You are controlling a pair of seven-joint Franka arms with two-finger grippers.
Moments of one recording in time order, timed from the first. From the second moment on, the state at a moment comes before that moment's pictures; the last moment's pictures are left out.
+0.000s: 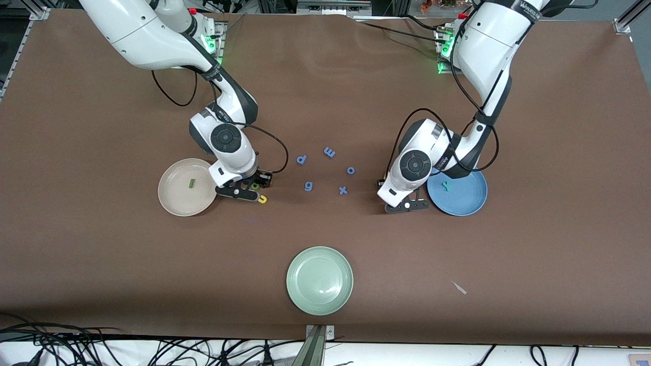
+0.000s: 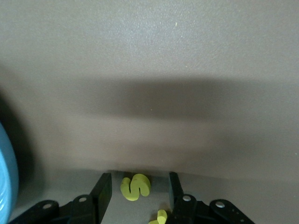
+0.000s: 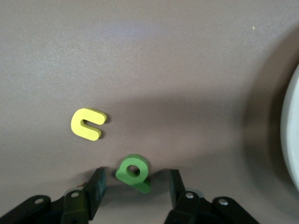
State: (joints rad) left arm -0.35 0.68 -0.15 -1.75 0.08 2.23 -0.64; right arm 0.14 0.63 0.37 -1.93 -0.41 2.46 0.94
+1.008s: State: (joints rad) left arm -0.27 0.60 -0.14 -1.74 0.08 2.11 -0.46; right arm 0.09 0.56 0.33 -1.92 -0.42 2.33 0.70
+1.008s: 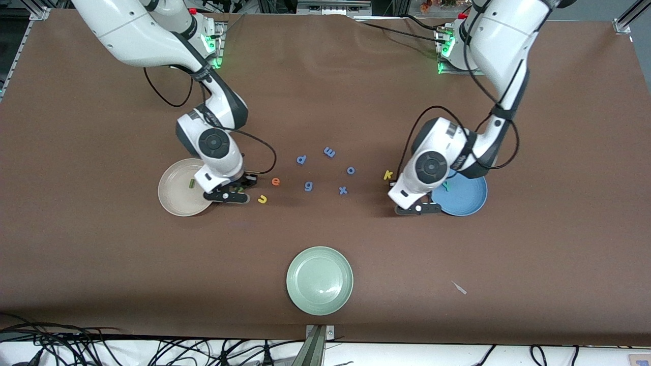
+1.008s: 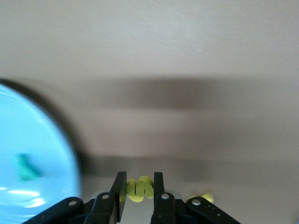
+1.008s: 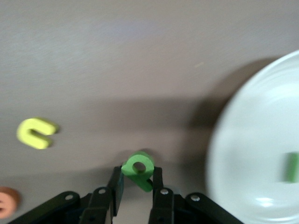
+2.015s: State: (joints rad) left arm -0.14 0.56 -0.21 -1.75 0.08 2.02 -0.22; right arm 0.03 0.49 0.33 -1.93 -0.30 2.25 0.57
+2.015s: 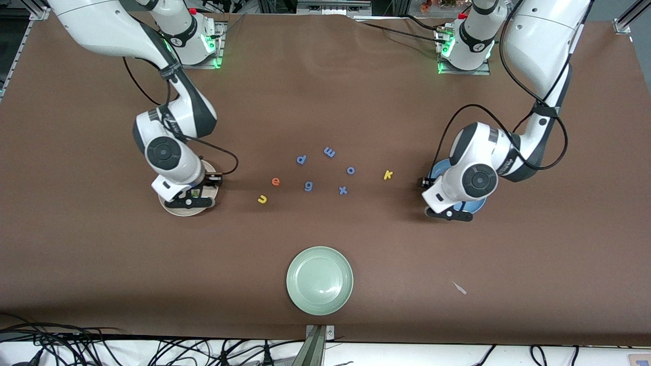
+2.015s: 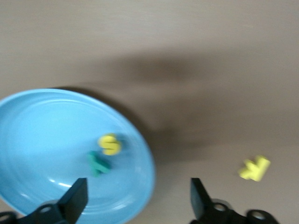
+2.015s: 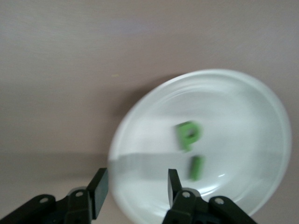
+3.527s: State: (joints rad) left arm -0.19 0.66 -0.36 -1.84 0.17 2.25 -0.21; right arm 0.12 0.77 0.41 -1.72 -0.50 2.45 1.04
